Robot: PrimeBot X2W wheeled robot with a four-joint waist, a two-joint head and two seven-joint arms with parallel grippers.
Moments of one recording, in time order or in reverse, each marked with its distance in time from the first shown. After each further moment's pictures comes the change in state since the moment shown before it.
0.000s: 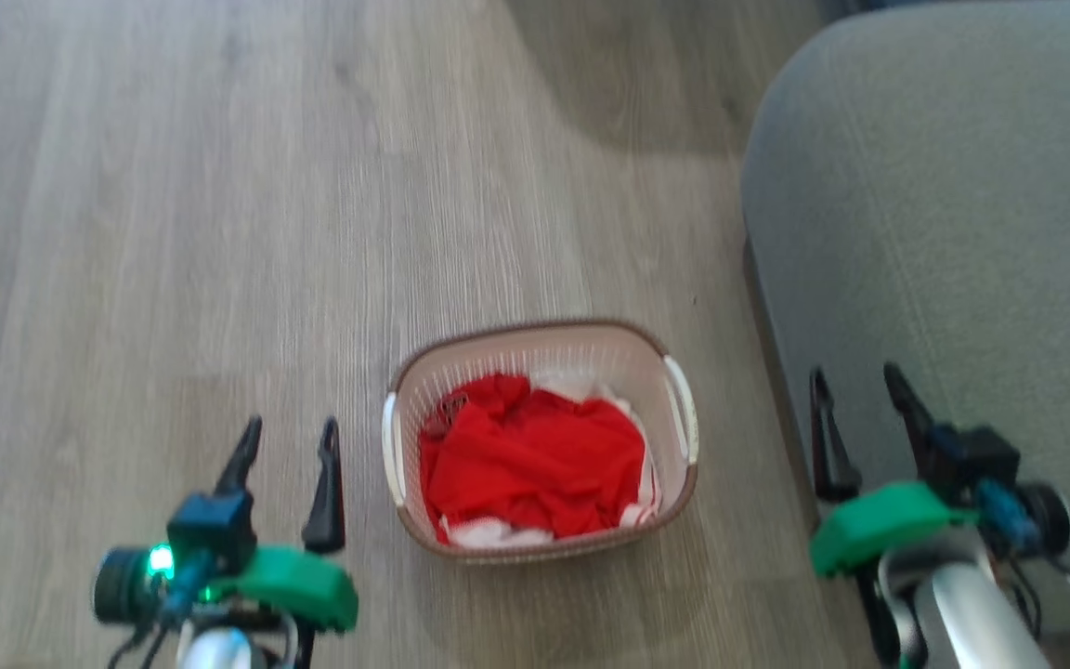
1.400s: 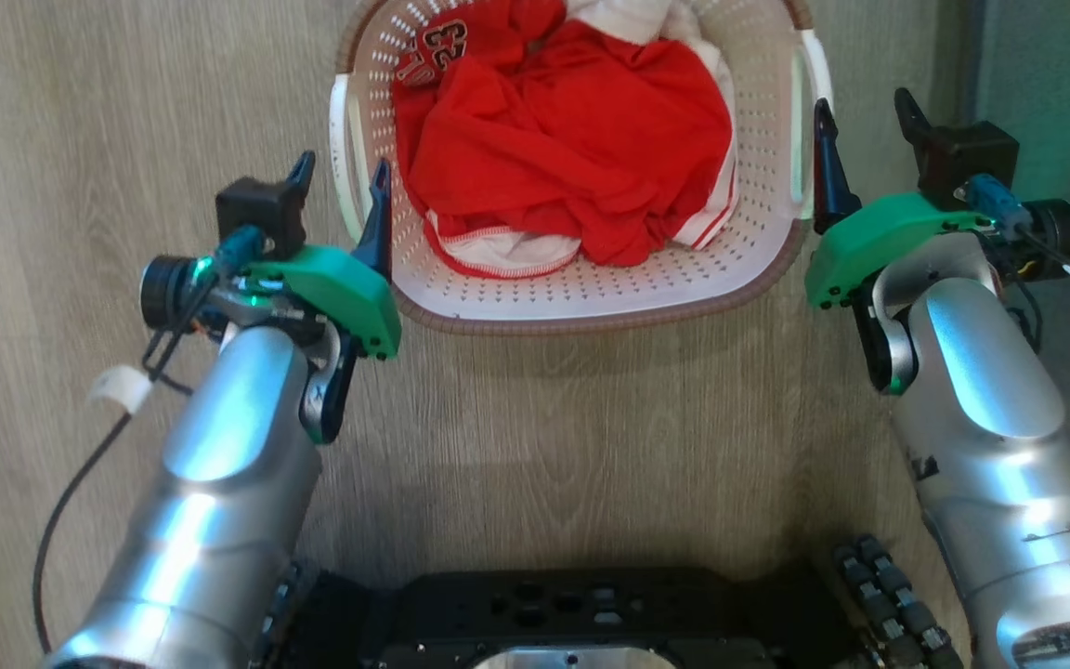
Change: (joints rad) left arm -0.713 -0.022 -0.205 0.579 -0.188 -0.008 -0.003; right arm -0.639 -0.021 0.025 0.475 -0.037 0.000 0.000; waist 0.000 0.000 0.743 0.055
